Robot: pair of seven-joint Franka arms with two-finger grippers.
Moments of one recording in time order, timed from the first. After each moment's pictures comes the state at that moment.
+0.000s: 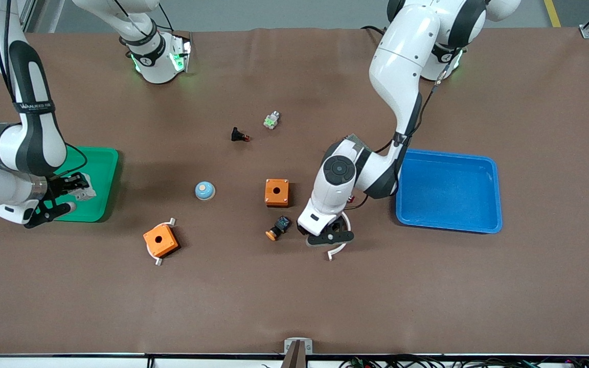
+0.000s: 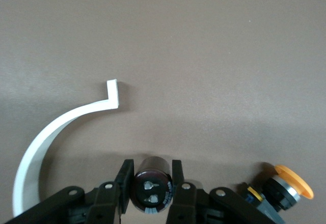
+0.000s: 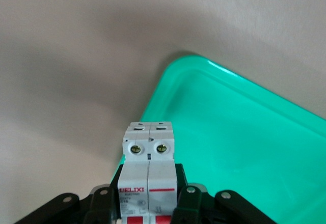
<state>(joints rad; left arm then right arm) -0.77 0.92 0.20 -1.29 -0.20 2.42 -0.68 -0.09 0.39 -0.14 -1.88 -0.02 1.96 -0.63</state>
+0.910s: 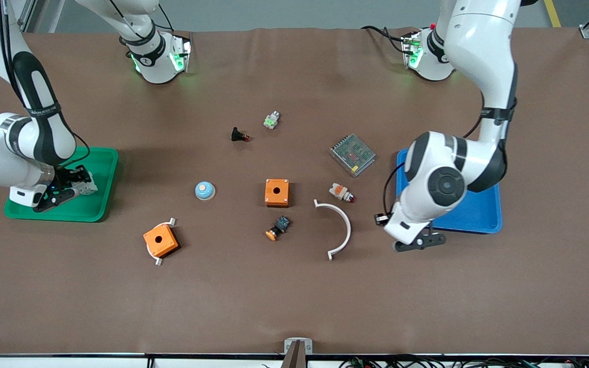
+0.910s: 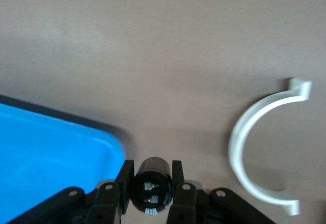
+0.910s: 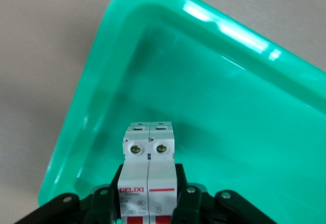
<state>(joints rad) -0.52 0.58 0.22 -1.59 -0.19 2.09 -0.38 -0.19 0.39 -0.14 -2.10 -0.05 2.28 -0.74</state>
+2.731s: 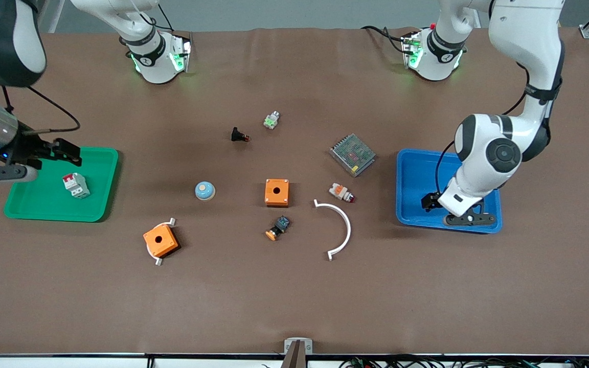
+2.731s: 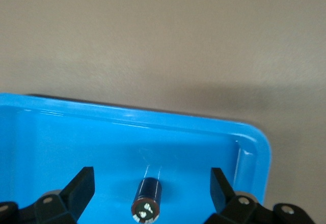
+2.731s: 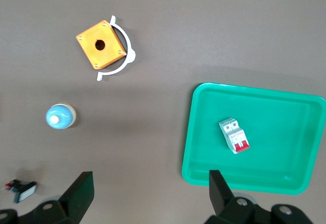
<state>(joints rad) -0.37 0.36 0.21 -2.03 -0.06 2.43 -0.14 0.05 -0.01 -0.08 -1.80 -0.02 1.76 -0.10</state>
